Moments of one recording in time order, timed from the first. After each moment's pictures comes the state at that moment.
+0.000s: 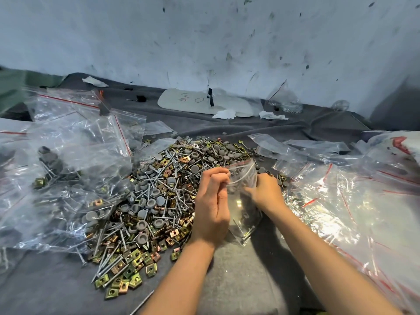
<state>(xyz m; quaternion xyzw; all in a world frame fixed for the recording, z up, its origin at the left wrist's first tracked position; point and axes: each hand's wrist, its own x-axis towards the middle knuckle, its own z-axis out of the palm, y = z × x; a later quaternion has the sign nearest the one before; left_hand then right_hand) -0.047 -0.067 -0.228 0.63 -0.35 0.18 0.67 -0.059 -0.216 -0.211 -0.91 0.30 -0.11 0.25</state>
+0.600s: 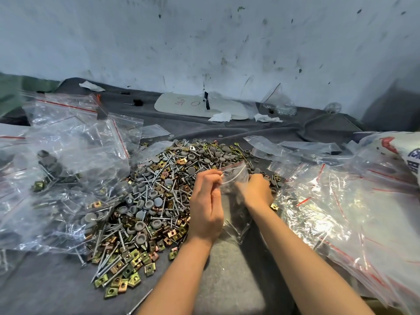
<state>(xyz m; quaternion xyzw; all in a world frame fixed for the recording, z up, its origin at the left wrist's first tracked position) -0.047 -0.066 -0.230 0.65 -0.33 0.19 0.66 -0.047 -0.197 -0.214 -0.85 0.43 -0.13 0.29</state>
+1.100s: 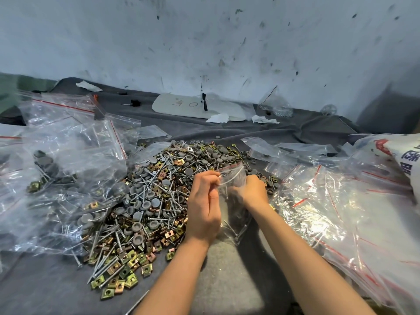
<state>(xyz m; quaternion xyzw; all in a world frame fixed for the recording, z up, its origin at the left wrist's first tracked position) -0.048 -0.066 -0.228 0.65 -0.33 0.19 0.66 -0.053 -0.199 -0.206 -0.87 0.36 -0.10 0.31</state>
